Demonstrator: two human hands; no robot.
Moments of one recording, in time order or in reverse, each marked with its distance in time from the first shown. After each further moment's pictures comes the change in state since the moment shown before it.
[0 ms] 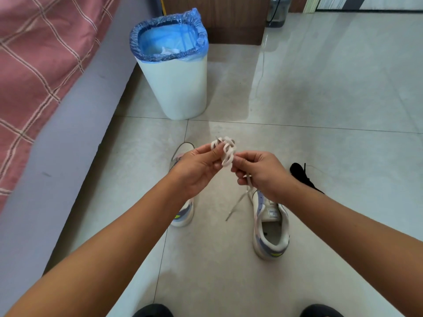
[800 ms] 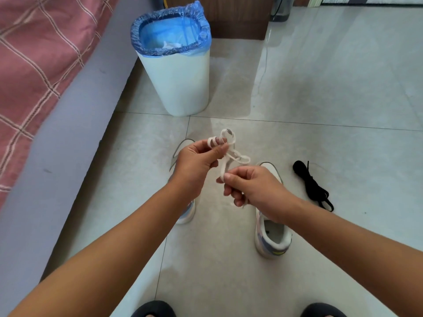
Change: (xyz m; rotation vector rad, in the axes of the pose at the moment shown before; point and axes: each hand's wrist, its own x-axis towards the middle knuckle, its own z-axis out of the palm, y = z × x) left_hand 0.002 -0.010 -0.009 0.258 0.186 0.205; right_hand -0.031 0.008 0.019 -0.161 -0.142 0.053
